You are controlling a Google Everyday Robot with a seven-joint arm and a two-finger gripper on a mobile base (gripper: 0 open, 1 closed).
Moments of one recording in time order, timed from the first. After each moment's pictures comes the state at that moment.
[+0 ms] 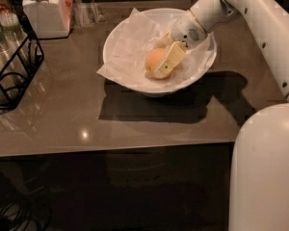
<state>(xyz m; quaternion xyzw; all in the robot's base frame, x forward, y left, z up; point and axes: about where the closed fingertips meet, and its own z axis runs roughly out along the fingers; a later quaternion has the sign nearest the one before) 0.644 -0.055 0.885 -0.62 0.69 0.30 0.24</state>
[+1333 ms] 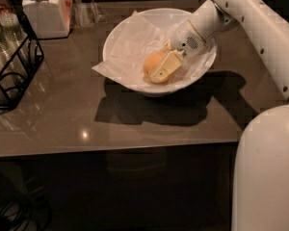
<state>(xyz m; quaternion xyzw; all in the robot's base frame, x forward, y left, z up) 0.642 -0.058 0.860 -0.60 0.71 0.30 0.22</state>
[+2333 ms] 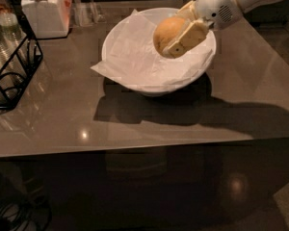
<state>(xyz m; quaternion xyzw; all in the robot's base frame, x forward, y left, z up) 0.589 -0.076 0.986 -0.61 0.67 0.24 0.36</state>
